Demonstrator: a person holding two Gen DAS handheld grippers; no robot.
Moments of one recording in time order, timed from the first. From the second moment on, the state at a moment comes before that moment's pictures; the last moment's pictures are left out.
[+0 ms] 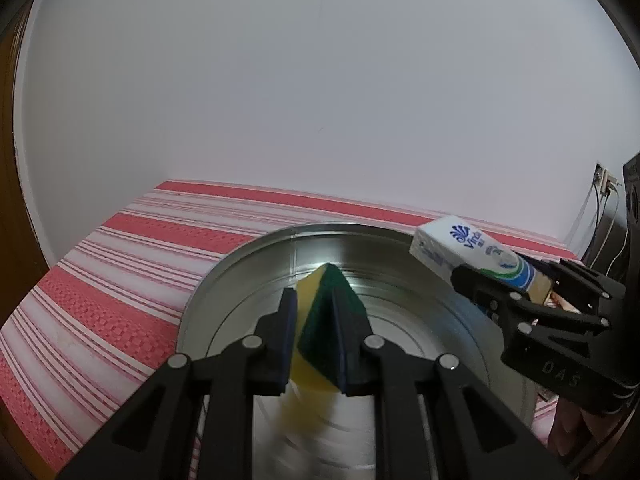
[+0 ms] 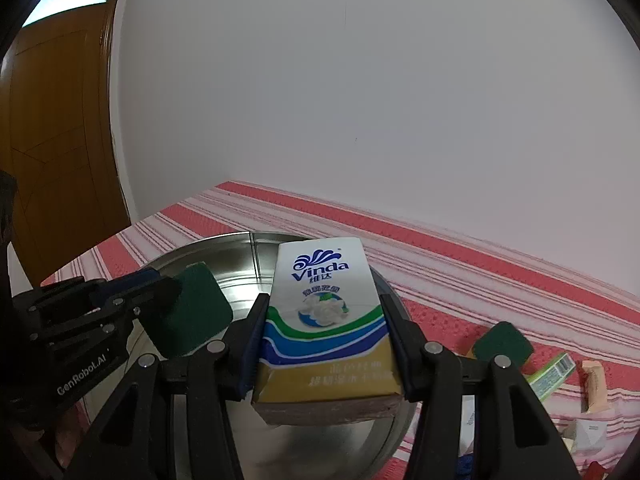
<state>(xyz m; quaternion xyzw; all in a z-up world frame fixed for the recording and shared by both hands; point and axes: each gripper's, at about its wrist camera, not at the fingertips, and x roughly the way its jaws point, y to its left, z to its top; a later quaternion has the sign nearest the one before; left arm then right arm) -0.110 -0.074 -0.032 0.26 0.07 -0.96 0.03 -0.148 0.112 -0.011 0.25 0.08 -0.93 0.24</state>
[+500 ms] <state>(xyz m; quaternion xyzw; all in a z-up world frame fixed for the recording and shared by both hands) -0.123 -0.088 -0.044 0.28 0.06 -0.96 0.05 -0.160 0.109 -0.026 0.27 0.09 -0.93 0.24</state>
